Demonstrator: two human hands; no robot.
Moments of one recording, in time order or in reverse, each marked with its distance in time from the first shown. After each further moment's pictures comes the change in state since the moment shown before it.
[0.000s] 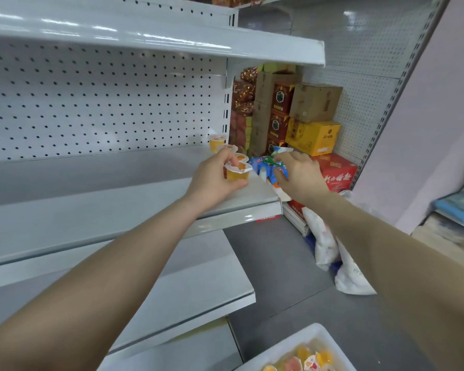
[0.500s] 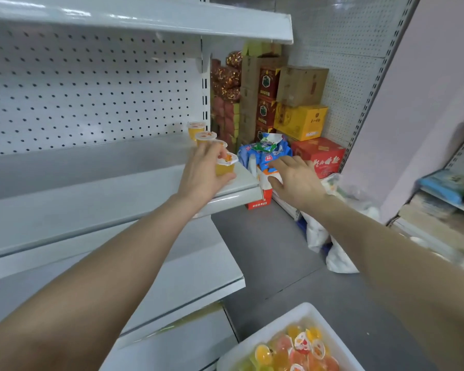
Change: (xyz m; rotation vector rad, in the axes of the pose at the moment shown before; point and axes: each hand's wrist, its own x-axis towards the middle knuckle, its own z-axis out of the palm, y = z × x) left_hand -0.005 0.004 0.034 0.288 0.072 0.123; right_hand -0.047 0.034 0.008 -0.117 -0.064 -0.063
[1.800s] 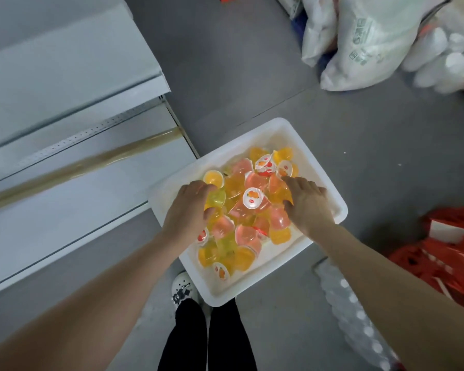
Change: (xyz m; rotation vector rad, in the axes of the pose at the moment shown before) left_hand -0.435 -0.026 0.340 0.079 -0.838 -0.181; right_hand -0.473 0.084 0.296 0.149 -0.769 0.357
